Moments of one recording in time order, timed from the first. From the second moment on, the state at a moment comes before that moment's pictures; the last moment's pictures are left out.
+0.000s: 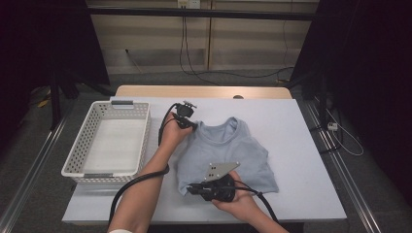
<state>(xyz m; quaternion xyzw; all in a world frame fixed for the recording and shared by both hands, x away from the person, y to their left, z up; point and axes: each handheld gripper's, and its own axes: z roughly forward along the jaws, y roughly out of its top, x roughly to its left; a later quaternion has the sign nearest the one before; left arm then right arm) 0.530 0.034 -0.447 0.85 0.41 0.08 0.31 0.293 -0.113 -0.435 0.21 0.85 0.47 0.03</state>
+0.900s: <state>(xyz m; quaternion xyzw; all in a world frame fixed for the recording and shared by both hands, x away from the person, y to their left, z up) 0.543 0.057 -0.397 0.83 0.44 0.05 0.34 0.289 -0.117 -0.425 0.23 0.84 0.48 0.05</state>
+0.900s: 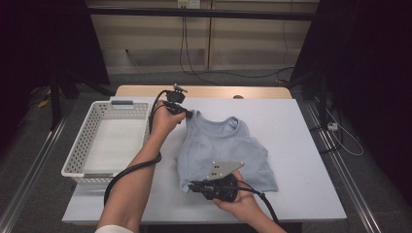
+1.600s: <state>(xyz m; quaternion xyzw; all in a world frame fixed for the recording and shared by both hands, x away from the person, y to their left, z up) 0.552 0.078 -0.391 0.83 0.44 0.03 0.35 0.294 -0.102 -0.423 0.23 0.85 0.48 0.06</state>
